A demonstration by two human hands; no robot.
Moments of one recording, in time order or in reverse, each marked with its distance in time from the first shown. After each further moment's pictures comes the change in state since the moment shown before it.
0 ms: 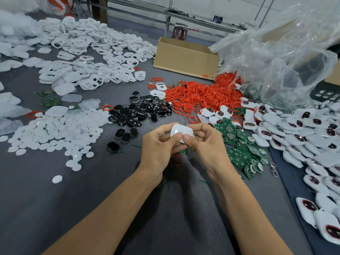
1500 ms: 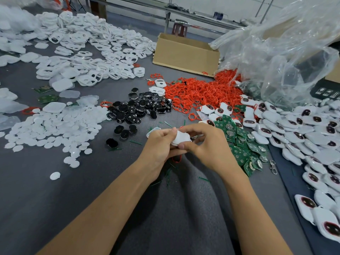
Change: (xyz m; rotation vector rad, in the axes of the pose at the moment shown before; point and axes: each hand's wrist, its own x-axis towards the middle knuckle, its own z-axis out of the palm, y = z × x) left_hand 0.008 0.002 -0.002 0.077 -0.125 -0.212; right_hand -0.001 -0.012 -0.016 -0.694 -0.179 -0.296
